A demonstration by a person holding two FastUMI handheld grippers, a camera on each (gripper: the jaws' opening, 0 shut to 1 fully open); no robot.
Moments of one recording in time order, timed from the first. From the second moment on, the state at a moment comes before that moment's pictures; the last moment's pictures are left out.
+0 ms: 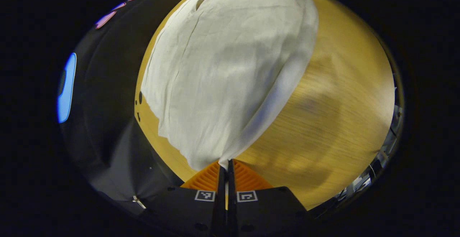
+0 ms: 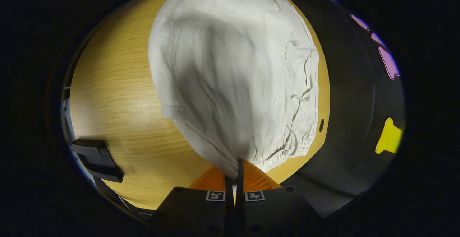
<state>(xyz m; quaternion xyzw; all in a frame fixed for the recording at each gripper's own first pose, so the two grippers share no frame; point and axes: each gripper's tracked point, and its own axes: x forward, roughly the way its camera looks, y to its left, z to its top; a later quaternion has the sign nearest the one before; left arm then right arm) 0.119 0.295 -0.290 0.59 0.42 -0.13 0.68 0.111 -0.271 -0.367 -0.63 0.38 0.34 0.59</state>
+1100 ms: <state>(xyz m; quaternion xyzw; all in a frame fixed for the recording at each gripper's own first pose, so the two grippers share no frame) 0.214 0.273 -0.115 0.46 0.21 0.10 0.85 0.214 -0.267 -0.243 -0.48 0.33 0.18 0.79</state>
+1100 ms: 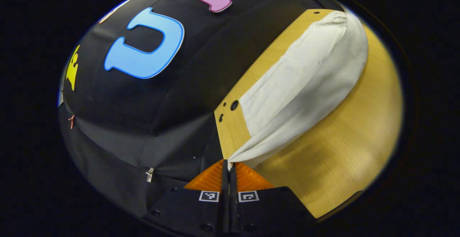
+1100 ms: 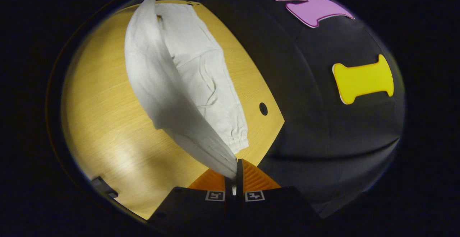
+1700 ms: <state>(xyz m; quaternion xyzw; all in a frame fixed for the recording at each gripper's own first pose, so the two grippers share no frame) 0.380 0.273 -0.102 0.33 0.18 0.14 0.92 0.374 -0.252 -0.240 -0.30 0.34 0.07 0.89</state>
